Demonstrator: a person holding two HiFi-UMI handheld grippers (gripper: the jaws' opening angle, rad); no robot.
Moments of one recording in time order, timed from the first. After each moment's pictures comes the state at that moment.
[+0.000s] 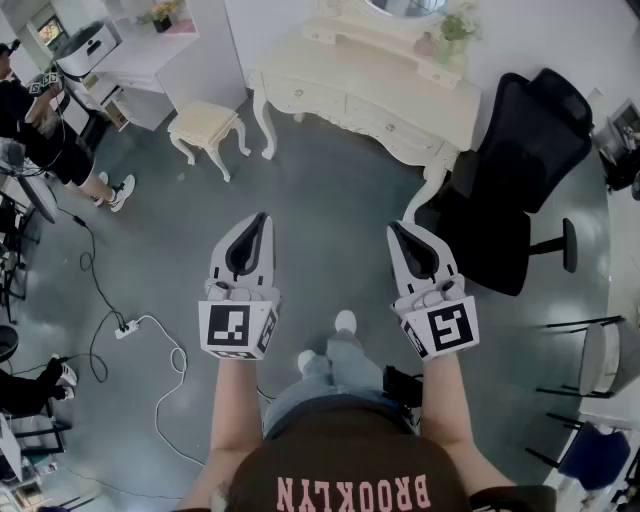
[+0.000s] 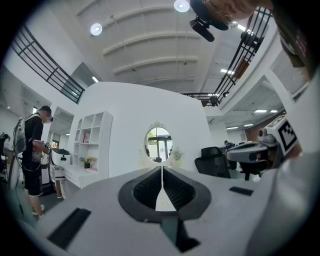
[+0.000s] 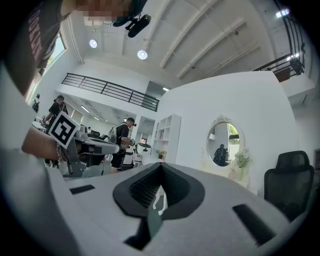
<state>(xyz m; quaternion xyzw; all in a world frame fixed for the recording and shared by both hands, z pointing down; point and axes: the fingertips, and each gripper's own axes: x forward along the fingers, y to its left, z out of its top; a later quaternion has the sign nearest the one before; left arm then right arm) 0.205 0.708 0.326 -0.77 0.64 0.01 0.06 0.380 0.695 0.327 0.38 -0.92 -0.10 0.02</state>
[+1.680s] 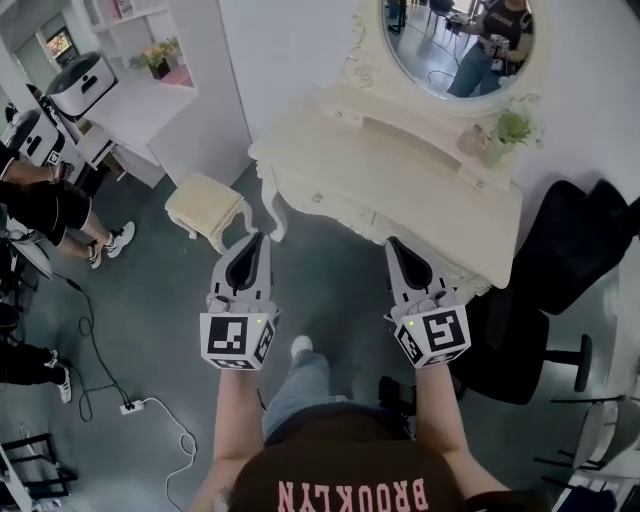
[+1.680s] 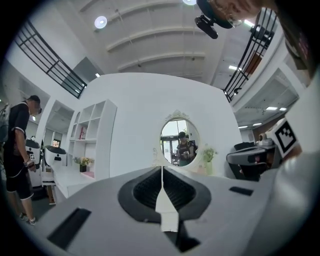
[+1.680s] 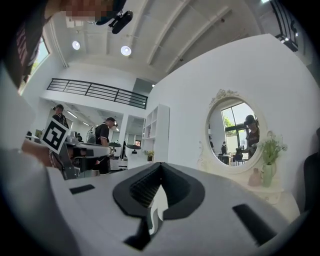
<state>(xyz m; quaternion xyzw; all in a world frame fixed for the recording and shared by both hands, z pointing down) 0.053 0.320 0.323 -0.76 0.65 0.02 0.05 0.244 0.290 0.329 0.41 -0.91 -0.05 0.00</state>
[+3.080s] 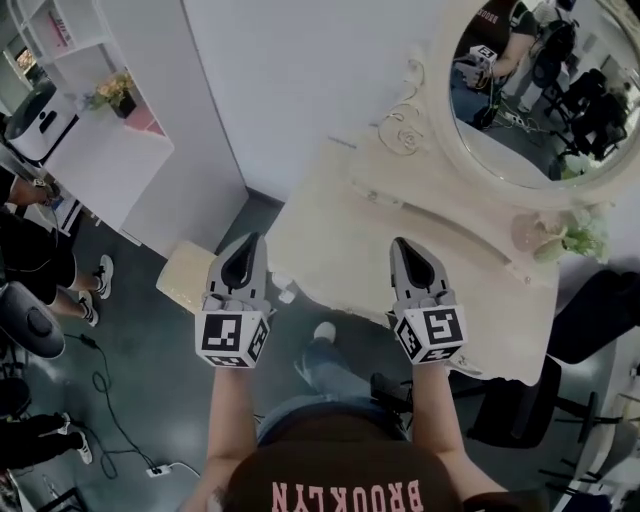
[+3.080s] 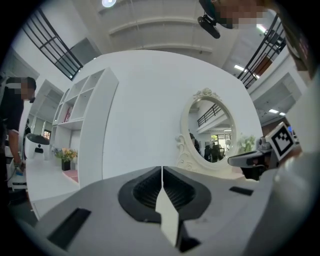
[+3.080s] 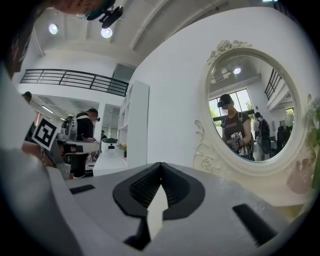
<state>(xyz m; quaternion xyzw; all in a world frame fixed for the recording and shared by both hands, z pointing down) -0.135 -0.071 0.354 -0.78 0.62 0.01 0.02 0.087 -0.098 0.374 0.49 -0.87 0.01 0.03</state>
